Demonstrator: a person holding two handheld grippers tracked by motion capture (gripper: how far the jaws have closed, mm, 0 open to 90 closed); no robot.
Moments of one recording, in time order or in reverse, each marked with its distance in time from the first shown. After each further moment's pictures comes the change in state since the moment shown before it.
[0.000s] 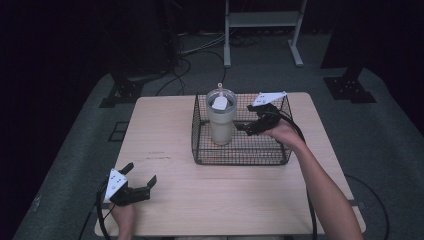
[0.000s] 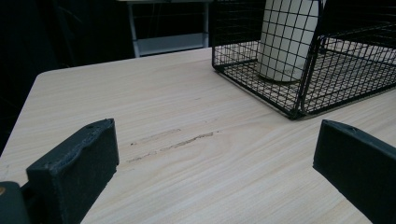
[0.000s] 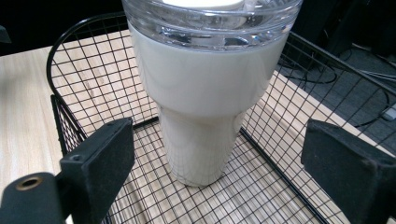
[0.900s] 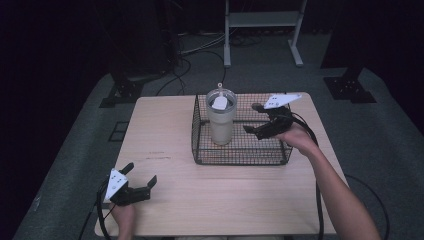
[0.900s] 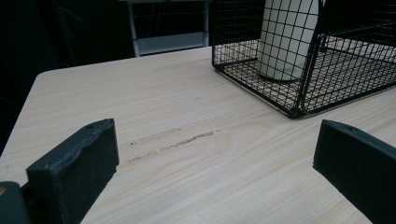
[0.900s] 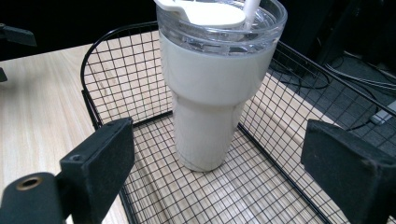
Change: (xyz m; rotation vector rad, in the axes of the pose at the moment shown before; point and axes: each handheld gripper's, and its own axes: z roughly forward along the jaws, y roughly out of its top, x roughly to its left) left arm -0.001 0.000 0.000 0.005 0.002 0.006; right arm 0.011 -0.002 -0.042 -0.023 -0.012 -0.012
